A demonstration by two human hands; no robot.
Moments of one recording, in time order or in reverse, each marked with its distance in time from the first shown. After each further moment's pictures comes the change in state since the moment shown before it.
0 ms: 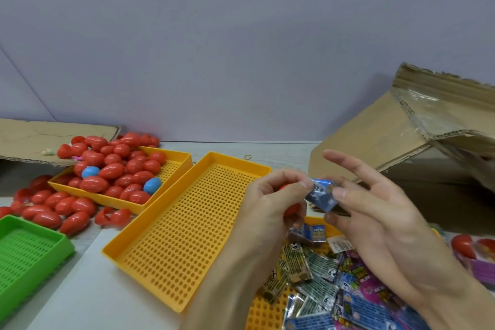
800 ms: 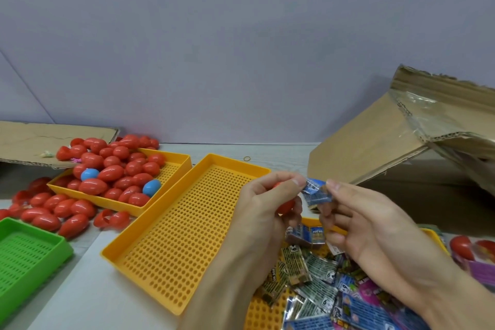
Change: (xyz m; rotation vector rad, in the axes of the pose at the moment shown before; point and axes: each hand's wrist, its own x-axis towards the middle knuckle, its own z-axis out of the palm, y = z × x) left_hand 0.000 0.003 -0.001 -0.110 0.028 -0.022; right_hand 0.003 0.002 0.002 -0.008 0.050 0.216
